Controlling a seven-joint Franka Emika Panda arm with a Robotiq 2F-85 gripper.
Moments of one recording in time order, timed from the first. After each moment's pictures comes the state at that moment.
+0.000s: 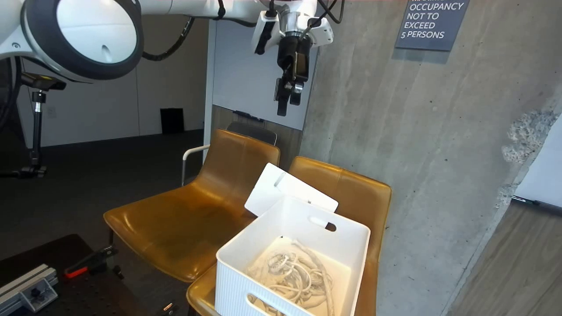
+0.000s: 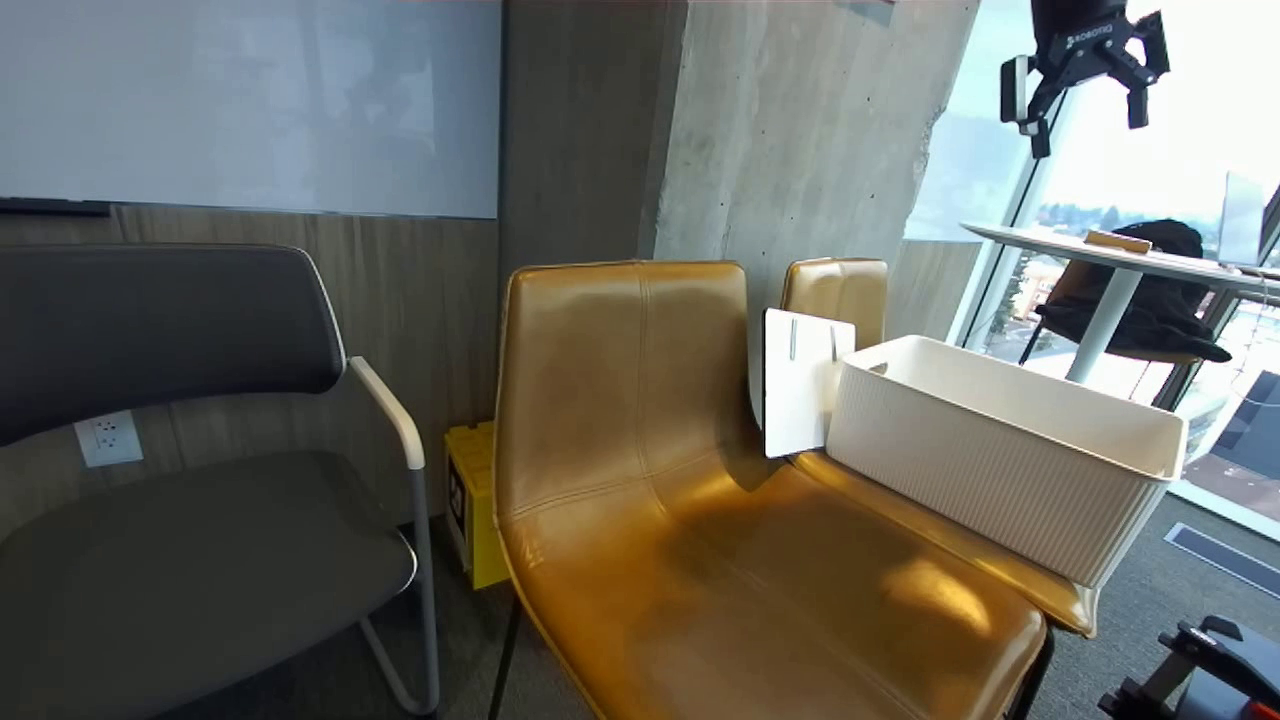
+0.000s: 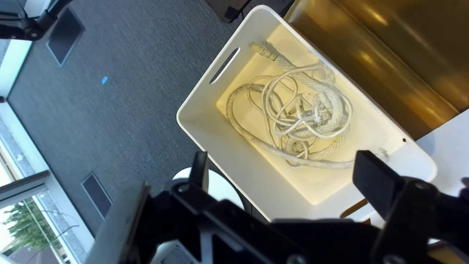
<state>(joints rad) -0.04 0.84 -0.20 -0.45 -0.25 0.99 0.43</state>
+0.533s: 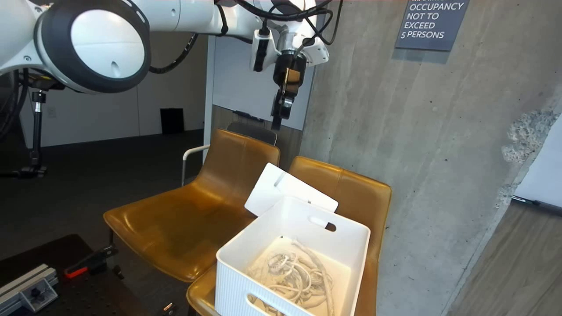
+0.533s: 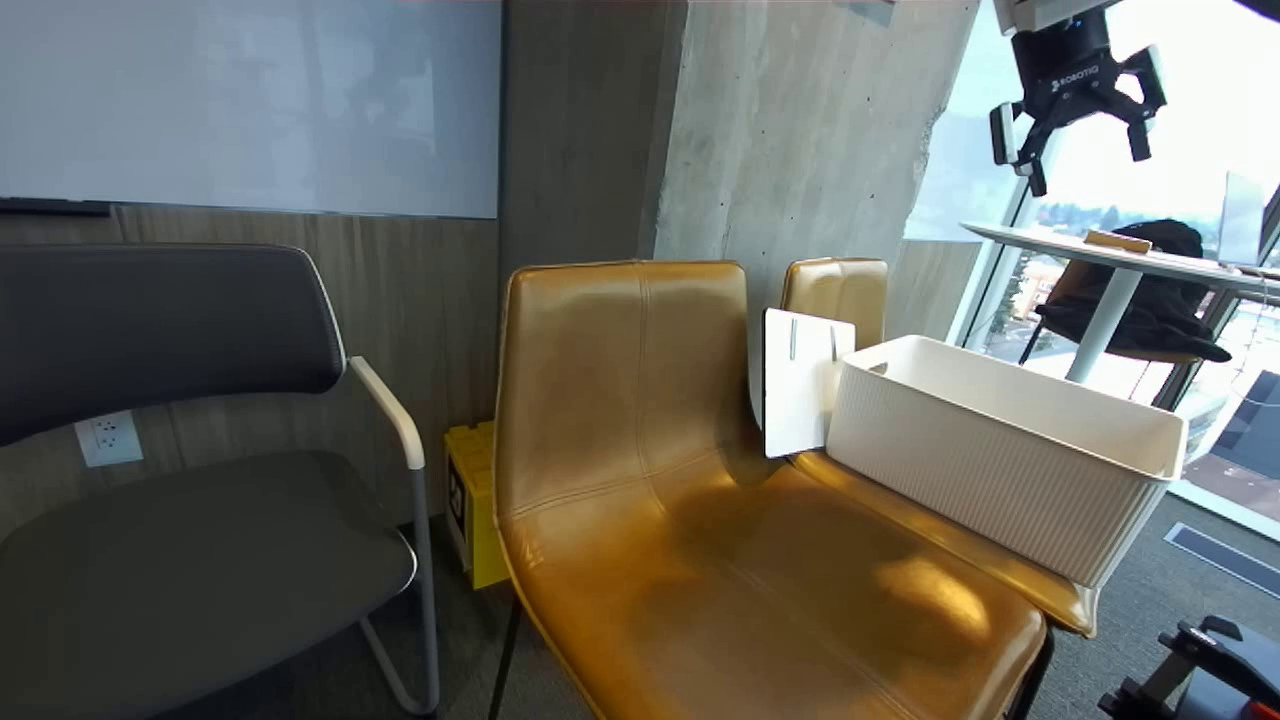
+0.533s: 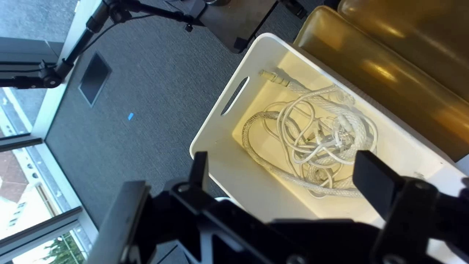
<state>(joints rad) -0.04 0.89 -0.21 -0.45 -0.25 0.92 0.54</state>
